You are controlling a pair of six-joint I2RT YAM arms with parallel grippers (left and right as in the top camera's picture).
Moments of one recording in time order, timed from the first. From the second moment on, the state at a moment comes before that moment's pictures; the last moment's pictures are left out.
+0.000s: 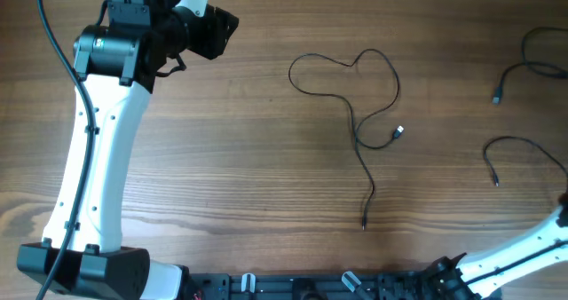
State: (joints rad) left arm -0.15 1.62 1.78 -0.89 0.34 0.19; right arm -0.94 2.17 2.23 -1.31 -0.09 0.31
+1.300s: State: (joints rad) left arm -0.08 1.62 1.78 -0.90 0.33 0.15; right arm 0.16 2.15 2.23 -1.38 -0.27 -0.12
